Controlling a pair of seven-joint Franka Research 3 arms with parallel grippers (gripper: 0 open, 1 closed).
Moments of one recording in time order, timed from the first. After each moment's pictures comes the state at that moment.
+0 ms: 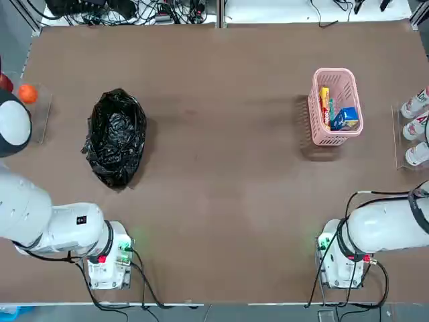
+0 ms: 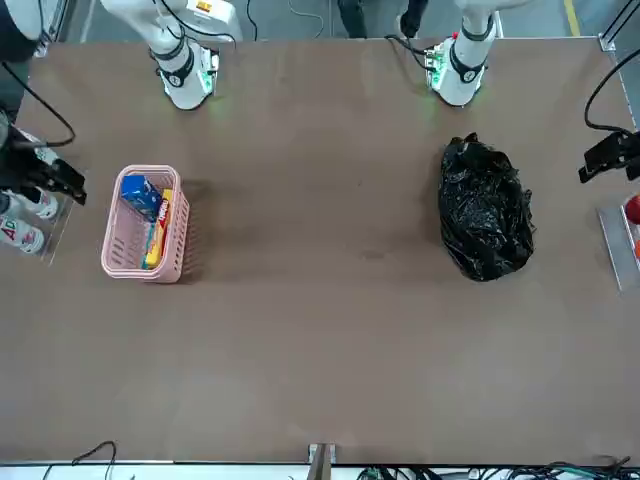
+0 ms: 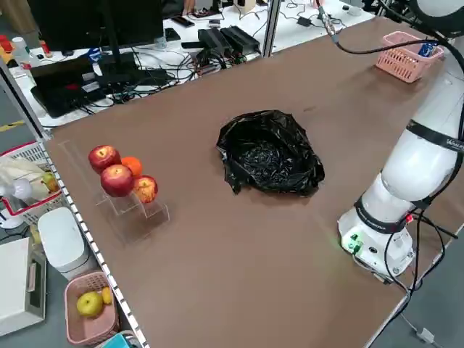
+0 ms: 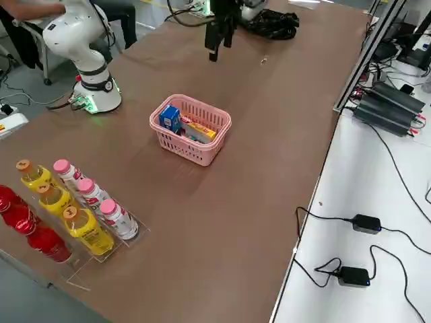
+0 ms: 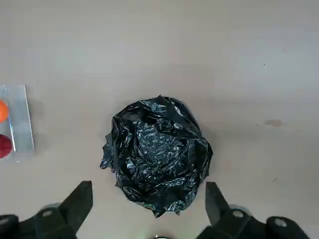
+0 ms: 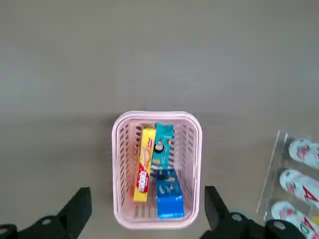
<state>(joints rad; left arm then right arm) 0.11 0.09 -0.07 -1.38 -0.01 1.43 0.02 0.06 0.04 -0.06 -1.63 -0.05 1.68 -0.02</state>
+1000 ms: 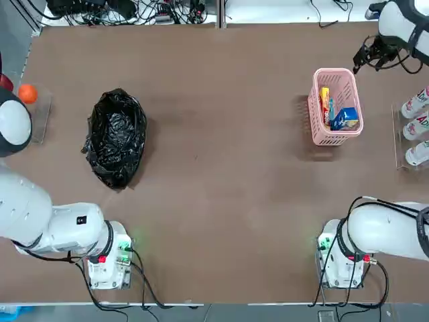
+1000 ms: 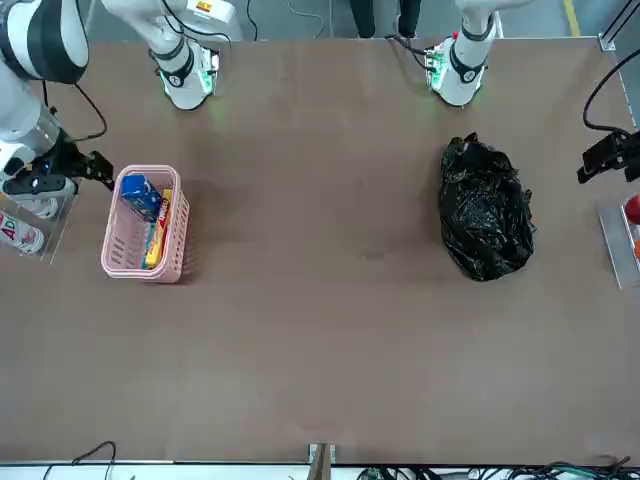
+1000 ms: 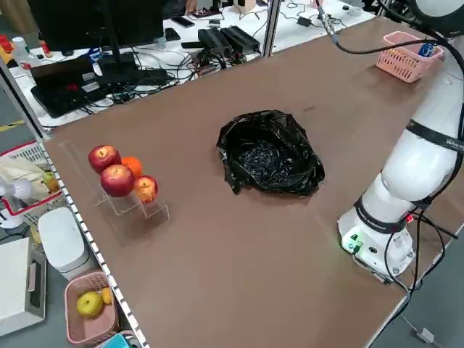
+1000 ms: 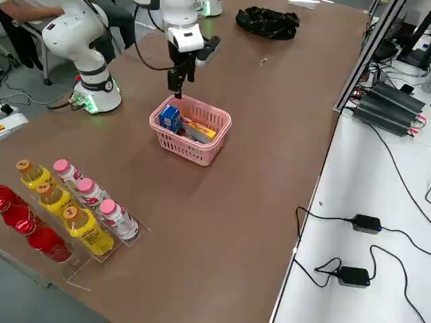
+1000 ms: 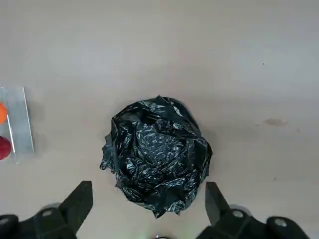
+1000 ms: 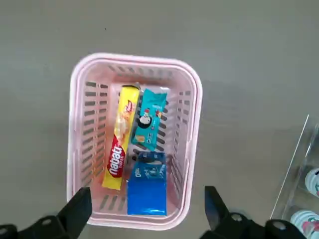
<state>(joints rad) 0.11 0.09 -0.08 -1.38 -0.01 1.43 0.02 0.03 -0.25 -0.16 -2.26 -0.05 2.02 -0.18</state>
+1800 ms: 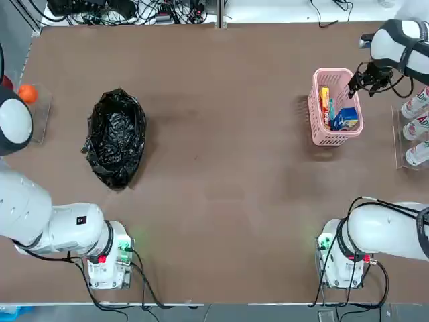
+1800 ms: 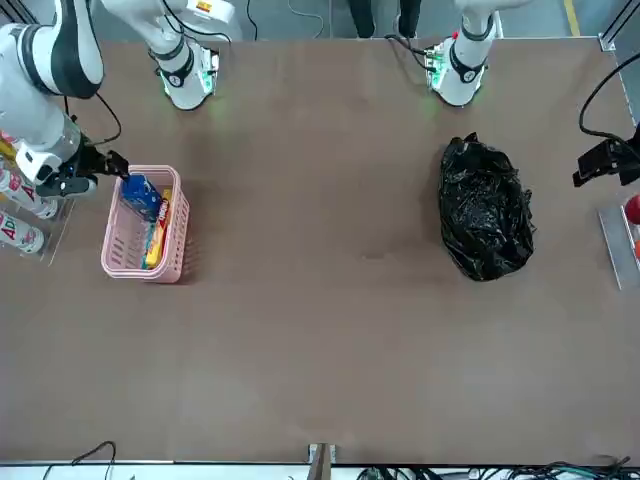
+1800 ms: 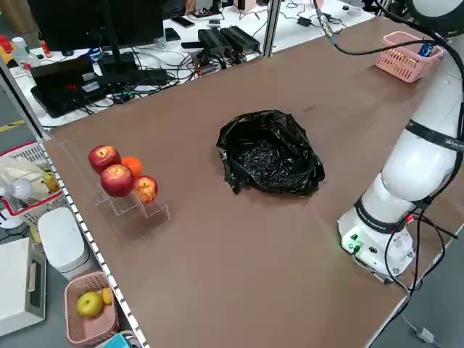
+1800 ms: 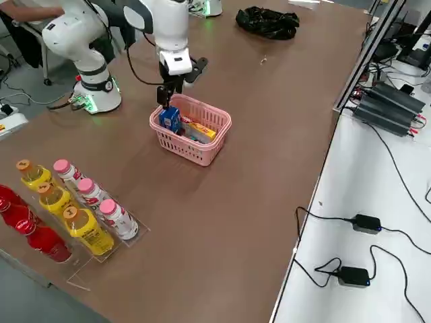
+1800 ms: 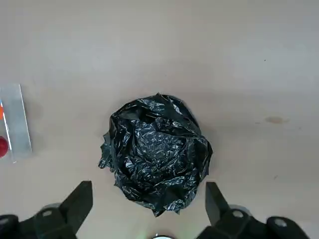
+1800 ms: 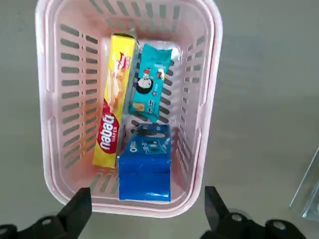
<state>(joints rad) 0.11 0.11 -0.08 -1.38 -0.01 1.43 0.02 0.03 -0.25 -0.18 -2.40 -0.05 2.06 -0.19</state>
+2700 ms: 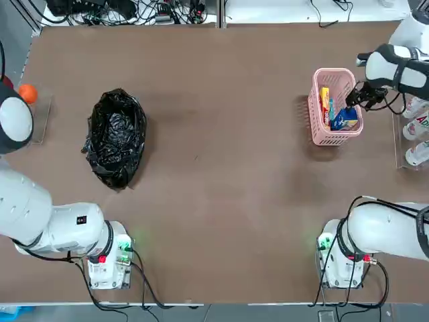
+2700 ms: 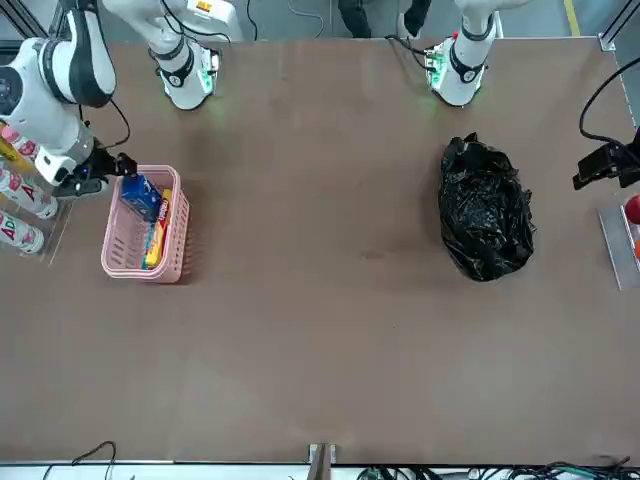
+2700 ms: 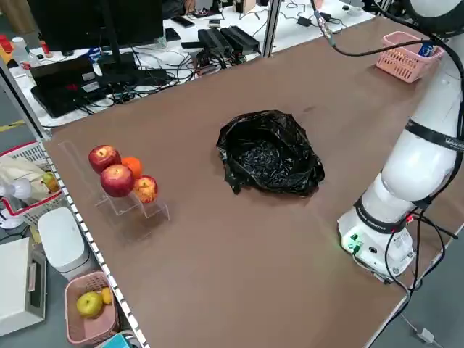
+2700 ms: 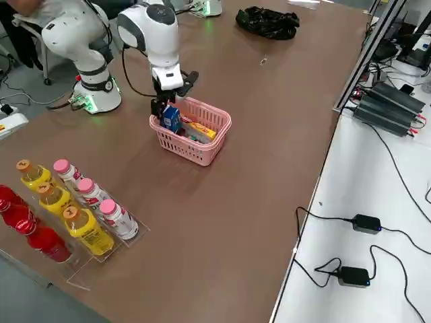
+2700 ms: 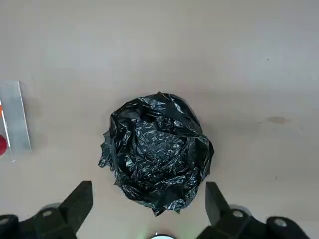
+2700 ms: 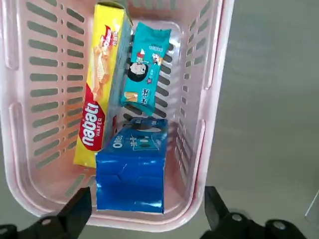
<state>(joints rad) 0.11 0.12 -0.07 -1.39 -0.01 1.43 0.02 0.01 -0.25 -0.20 -2.54 -0.05 2.21 -0.24</state>
